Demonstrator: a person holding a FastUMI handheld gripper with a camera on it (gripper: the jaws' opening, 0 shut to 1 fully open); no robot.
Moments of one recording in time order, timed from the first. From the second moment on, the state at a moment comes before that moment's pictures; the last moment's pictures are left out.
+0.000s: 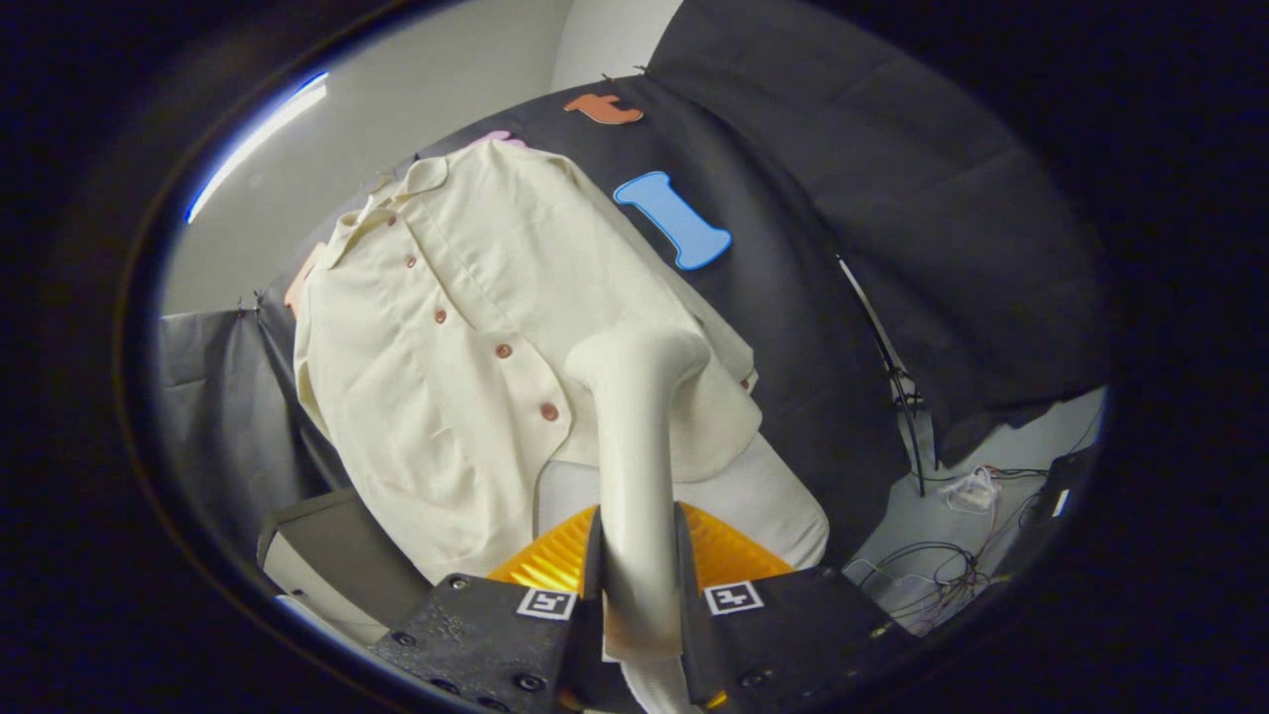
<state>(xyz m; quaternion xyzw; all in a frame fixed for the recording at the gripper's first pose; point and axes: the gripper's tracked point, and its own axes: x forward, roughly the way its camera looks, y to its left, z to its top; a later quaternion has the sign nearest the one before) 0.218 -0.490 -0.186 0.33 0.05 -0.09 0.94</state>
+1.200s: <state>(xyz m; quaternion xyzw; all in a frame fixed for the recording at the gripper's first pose) 0.100 -0.291 -0.084 0.29 0.00 -0.03 0.96</state>
